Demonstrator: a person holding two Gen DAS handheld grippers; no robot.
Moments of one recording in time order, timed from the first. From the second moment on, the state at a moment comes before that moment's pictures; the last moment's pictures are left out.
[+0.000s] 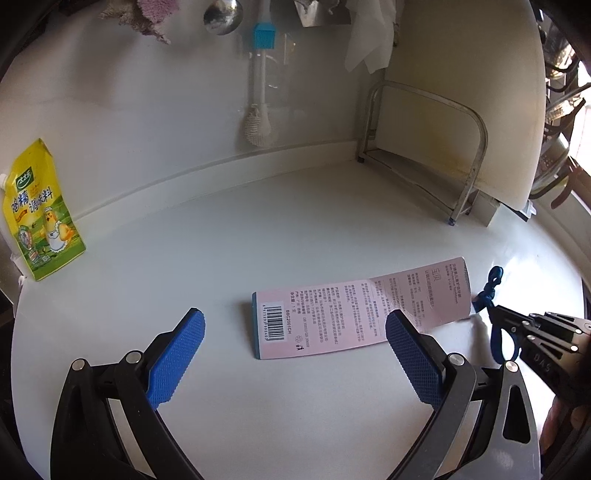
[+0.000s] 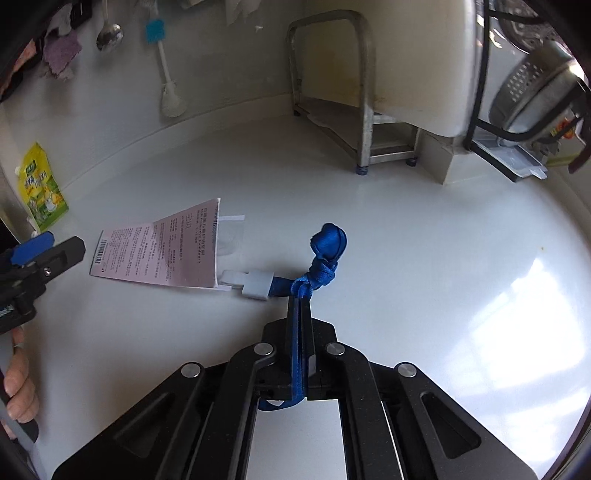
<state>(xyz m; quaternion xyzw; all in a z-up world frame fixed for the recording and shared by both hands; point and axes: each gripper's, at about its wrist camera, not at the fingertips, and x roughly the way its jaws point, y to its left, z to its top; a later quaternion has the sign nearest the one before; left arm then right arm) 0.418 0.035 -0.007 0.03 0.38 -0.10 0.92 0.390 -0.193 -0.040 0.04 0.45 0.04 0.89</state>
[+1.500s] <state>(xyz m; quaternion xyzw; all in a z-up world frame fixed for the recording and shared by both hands) 0.467 -0.028 -0.033 0.28 0.41 -0.41 0.77 0.301 -0.248 -0.018 0.17 0.40 0.18 0.88</state>
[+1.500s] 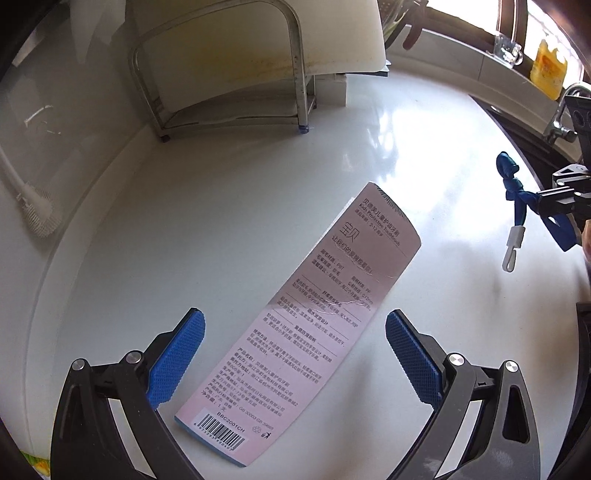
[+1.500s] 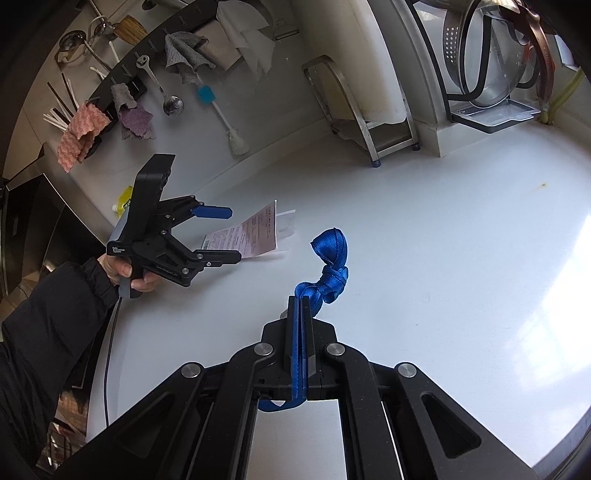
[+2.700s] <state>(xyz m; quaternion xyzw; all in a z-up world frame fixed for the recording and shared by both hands) 0.422 -0.043 -0.039 0.28 0.37 -0.37 0.80 0.302 -0.248 -0.022 0.17 0.40 0.17 0.88</state>
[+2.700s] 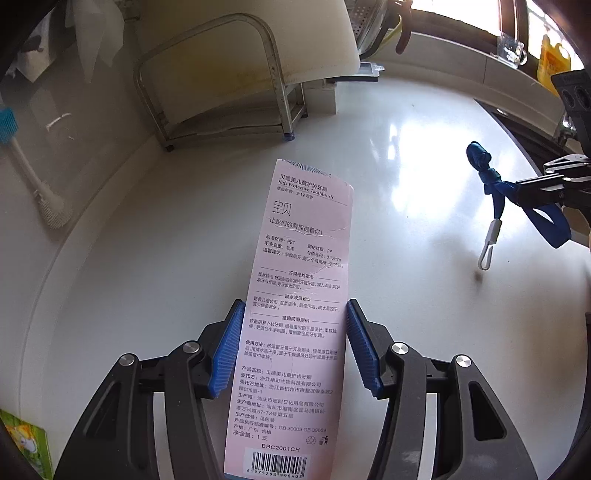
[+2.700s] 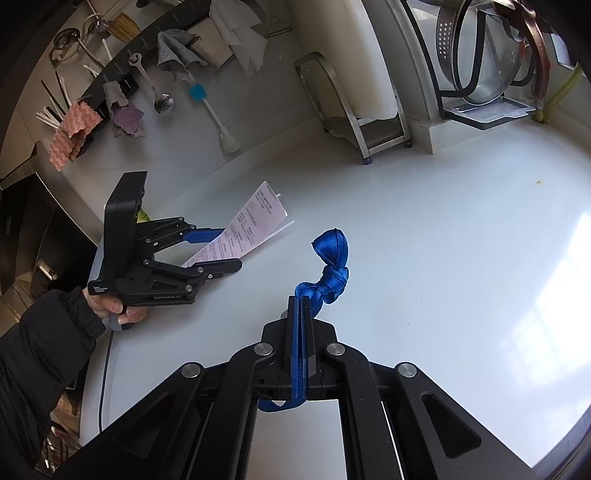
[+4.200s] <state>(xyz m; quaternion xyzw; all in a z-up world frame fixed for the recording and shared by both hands) -0.012 0.027 -0.008 0.02 0.35 -0.12 0.93 -0.060 -0.181 -0.006 0.11 0.36 0.10 0.92</state>
